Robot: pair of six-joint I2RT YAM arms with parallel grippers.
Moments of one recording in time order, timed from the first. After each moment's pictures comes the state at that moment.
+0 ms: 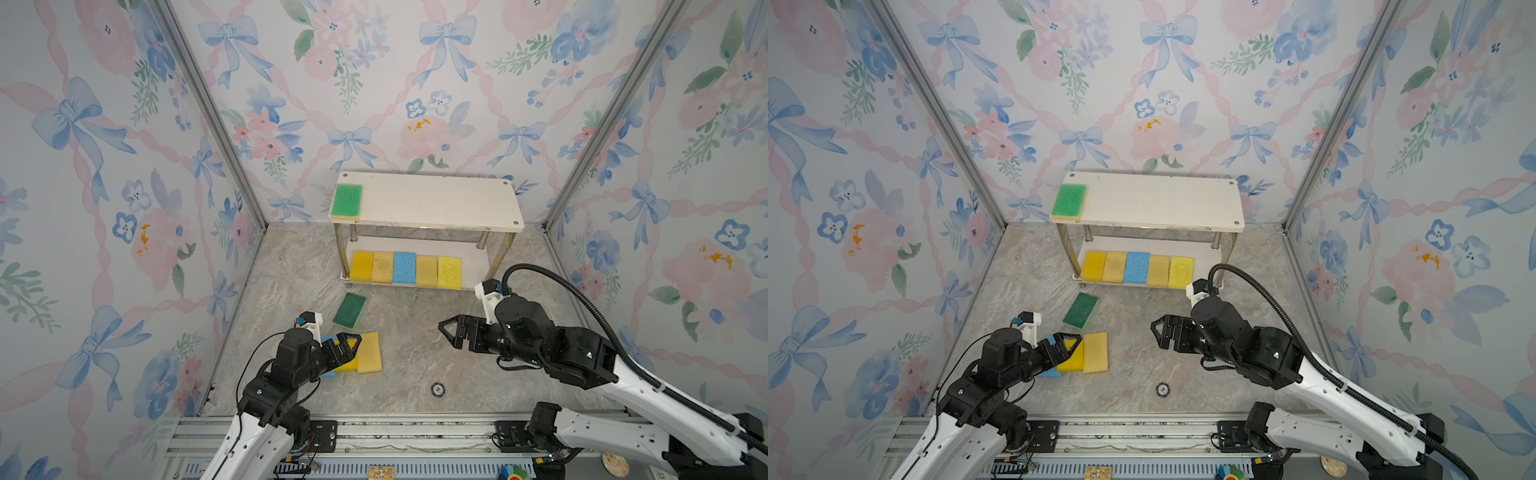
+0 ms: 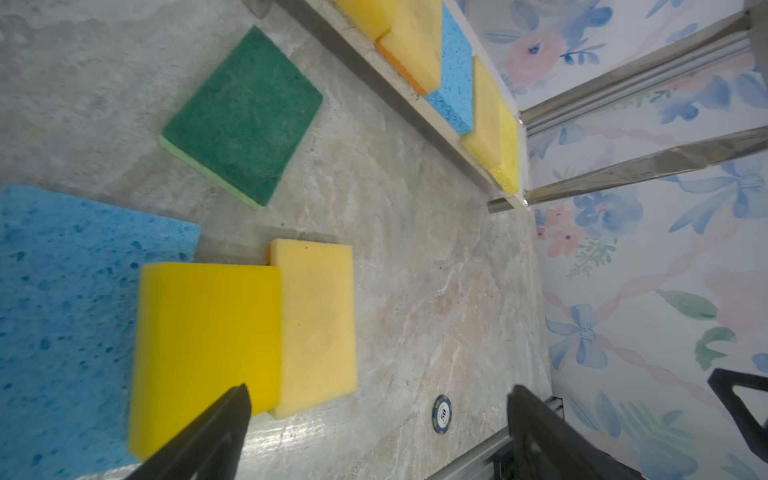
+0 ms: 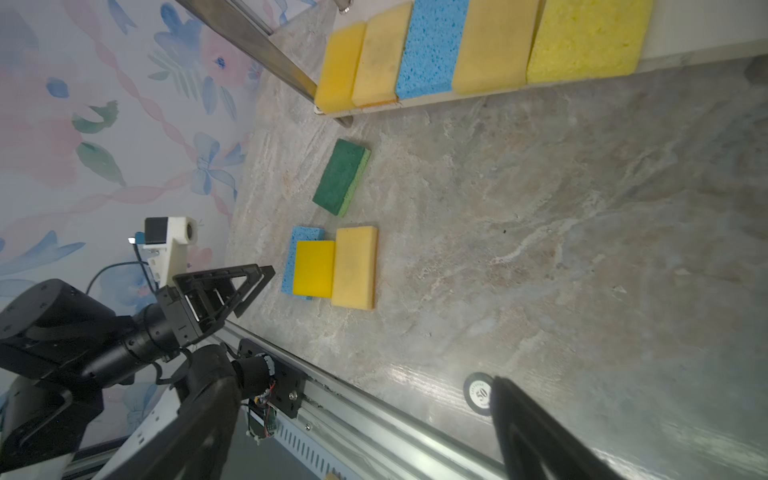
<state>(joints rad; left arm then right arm) -0.38 0.45 0.43 -0.65 0.20 -0.83 1.00 0.91 1.03 -0.83 0.11 0.93</state>
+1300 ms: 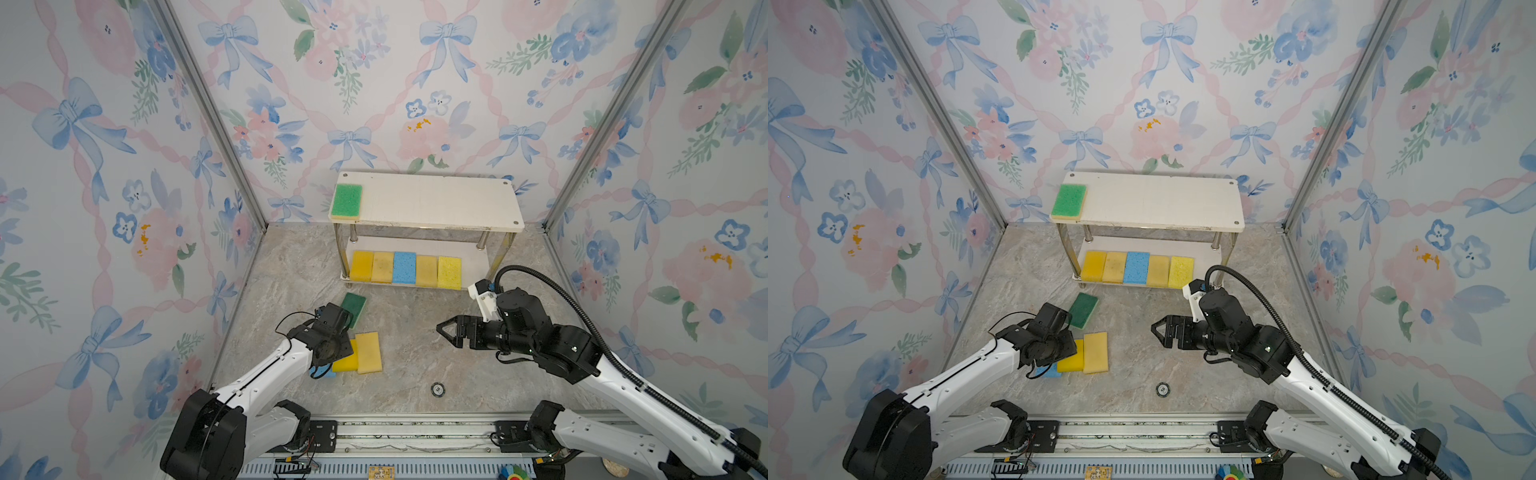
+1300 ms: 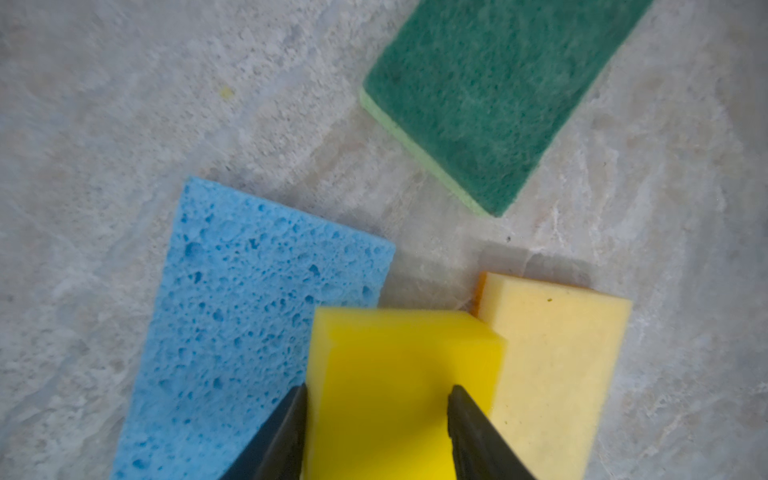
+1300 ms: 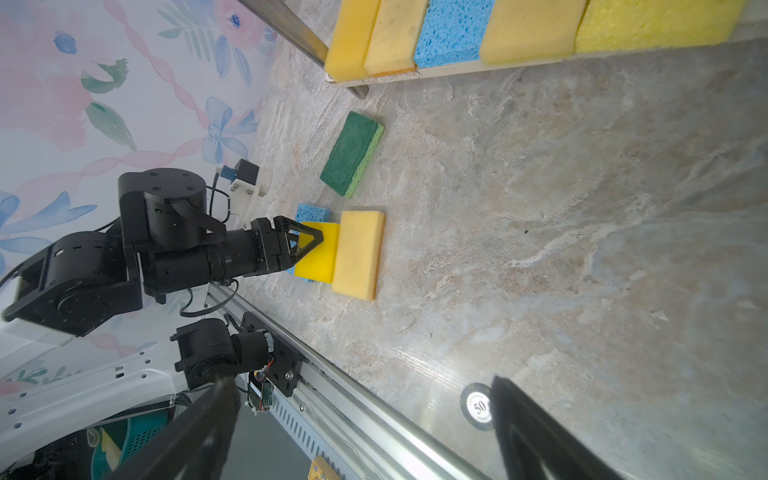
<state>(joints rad) -0.44 1.14 0.57 -0.65 -0.08 -0.78 0.80 0.90 0.94 -0.69 -0.16 0.78</state>
